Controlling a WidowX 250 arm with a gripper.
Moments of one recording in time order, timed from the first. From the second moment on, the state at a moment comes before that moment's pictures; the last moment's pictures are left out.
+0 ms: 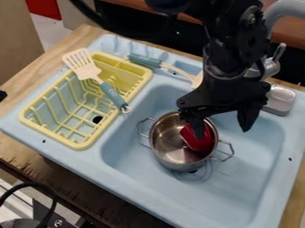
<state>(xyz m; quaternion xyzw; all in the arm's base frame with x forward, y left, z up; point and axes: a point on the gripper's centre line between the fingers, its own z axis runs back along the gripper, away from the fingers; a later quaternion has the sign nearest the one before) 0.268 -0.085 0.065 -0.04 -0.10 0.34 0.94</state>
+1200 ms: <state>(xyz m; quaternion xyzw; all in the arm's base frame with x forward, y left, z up) 0.253 -0.069 0.027 -0.06 -0.08 -0.18 0.98</state>
